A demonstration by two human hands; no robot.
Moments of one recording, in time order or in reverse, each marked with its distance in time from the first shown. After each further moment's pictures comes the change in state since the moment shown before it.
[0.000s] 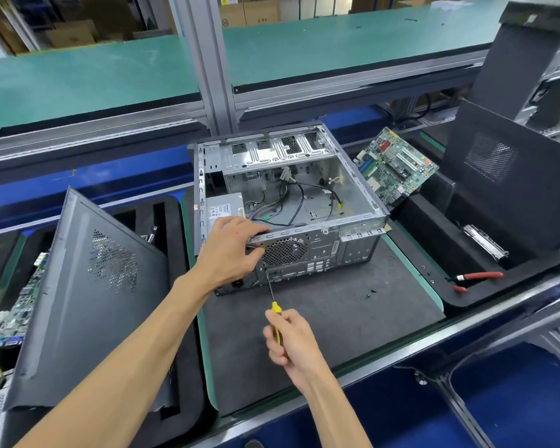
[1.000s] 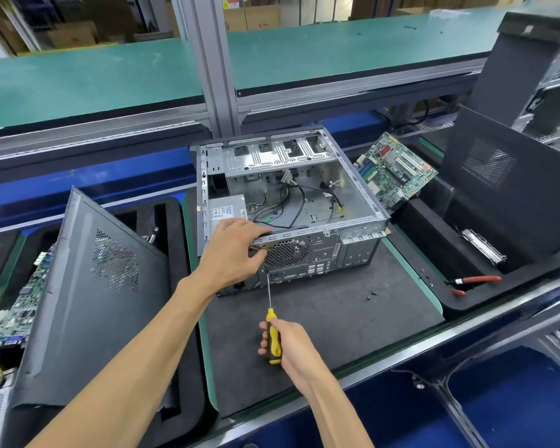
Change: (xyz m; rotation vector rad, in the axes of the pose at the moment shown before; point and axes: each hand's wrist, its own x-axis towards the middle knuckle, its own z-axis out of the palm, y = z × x) left_hand -0.001 0.001 0.002 0.019 0.057 0.054; right_hand 0.008 0.000 0.009 -0.108 0.070 0.076
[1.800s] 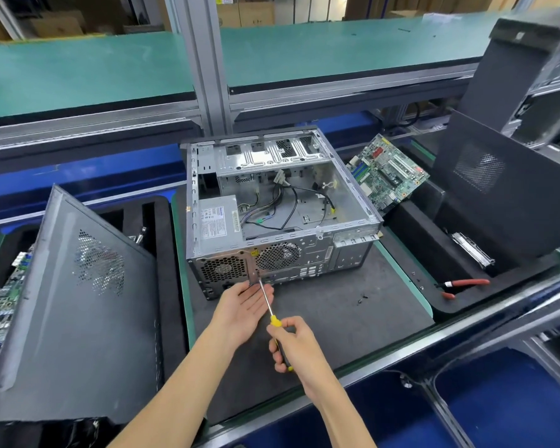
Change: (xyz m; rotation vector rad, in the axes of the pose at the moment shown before) left_hand -0.051 0.033 0.073 -1.977 0.152 -1.415; right_hand -0.015 -0.007 -0.027 -0.250 0.040 -0.105
